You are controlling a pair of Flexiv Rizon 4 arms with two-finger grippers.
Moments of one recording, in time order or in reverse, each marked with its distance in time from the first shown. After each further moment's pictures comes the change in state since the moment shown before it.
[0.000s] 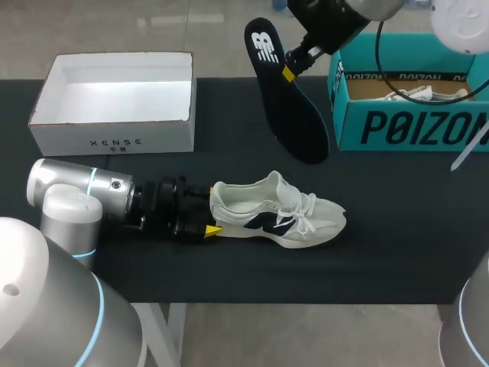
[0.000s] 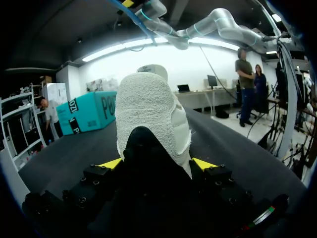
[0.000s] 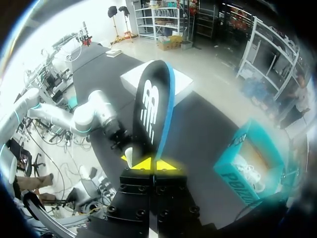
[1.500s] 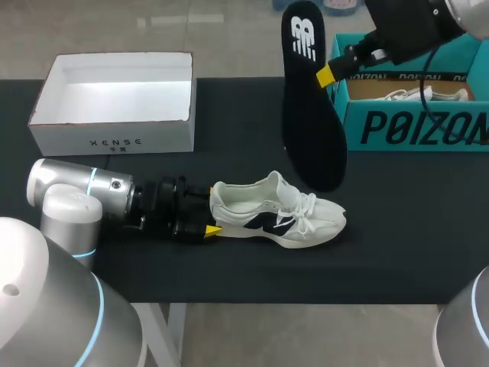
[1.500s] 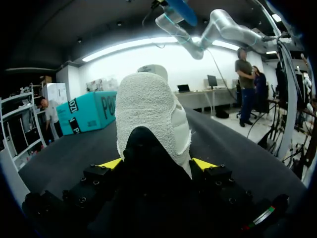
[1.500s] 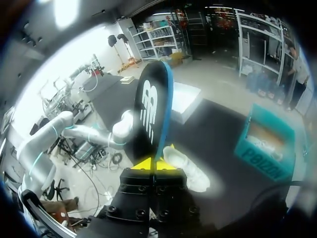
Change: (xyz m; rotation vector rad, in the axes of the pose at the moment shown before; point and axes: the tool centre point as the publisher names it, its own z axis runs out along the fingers) left arm 0.000 0.000 0.000 0.000 0.000 0.000; right arm 0.083 -0.052 -0.122 -0.212 0.156 0.173
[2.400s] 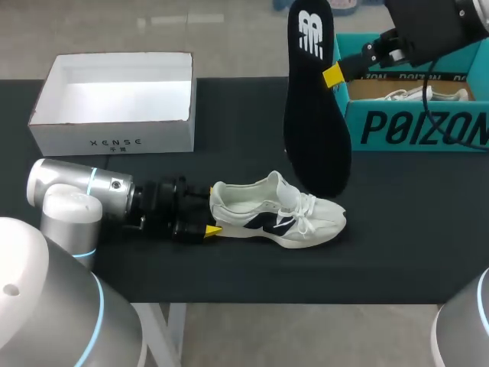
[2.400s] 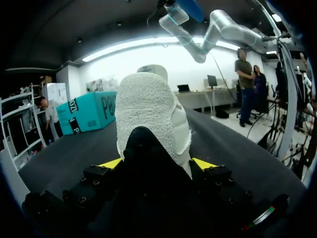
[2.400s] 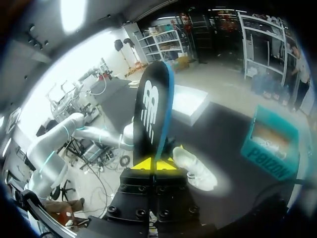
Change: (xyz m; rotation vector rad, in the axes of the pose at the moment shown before) left arm 0.000 0.000 0.000 0.000 0.000 0.000; right arm 0.025 -0.005 -0.027 -0.031 0.069 0.004
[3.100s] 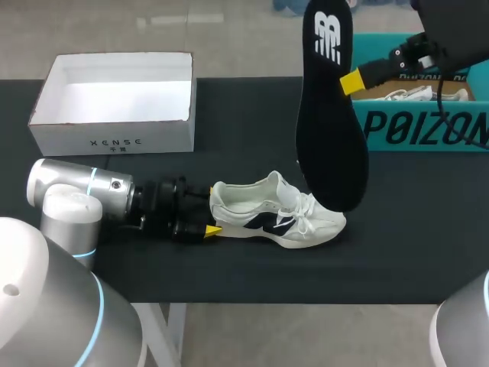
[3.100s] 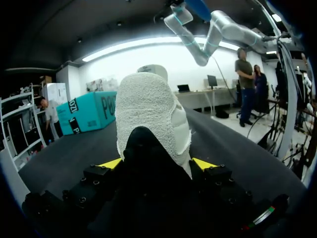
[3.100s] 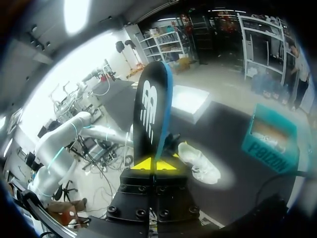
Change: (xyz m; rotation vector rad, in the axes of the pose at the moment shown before) left arm 0.000 0.000 0.000 0.000 0.000 0.000; right arm 0.027 -0.020 -0.030 -0.012 0.008 0.005
